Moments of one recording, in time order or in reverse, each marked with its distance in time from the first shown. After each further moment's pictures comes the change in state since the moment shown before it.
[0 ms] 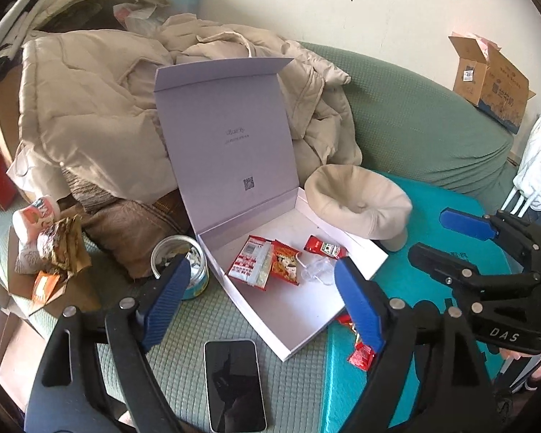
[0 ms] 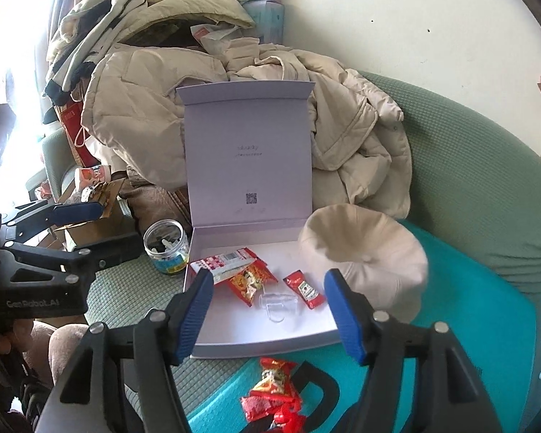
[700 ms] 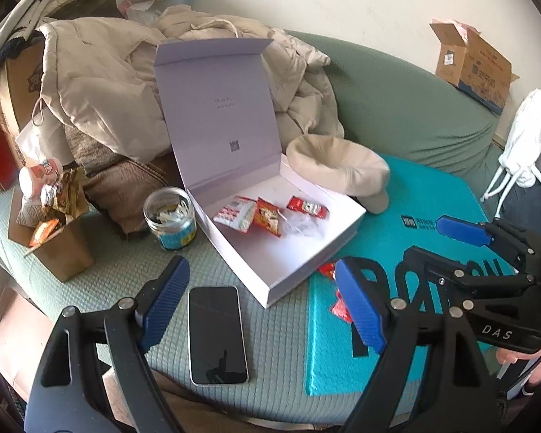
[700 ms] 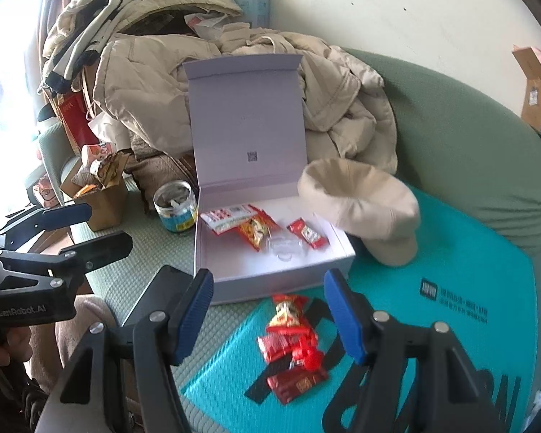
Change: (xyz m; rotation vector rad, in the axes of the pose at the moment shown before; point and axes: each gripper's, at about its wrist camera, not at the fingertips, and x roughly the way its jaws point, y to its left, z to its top) left arm -0.035 -0.021 -0.068 0.009 0.021 -0.025; right arm -0.035 0.013 -0.069 0.064 0.053 -0.026
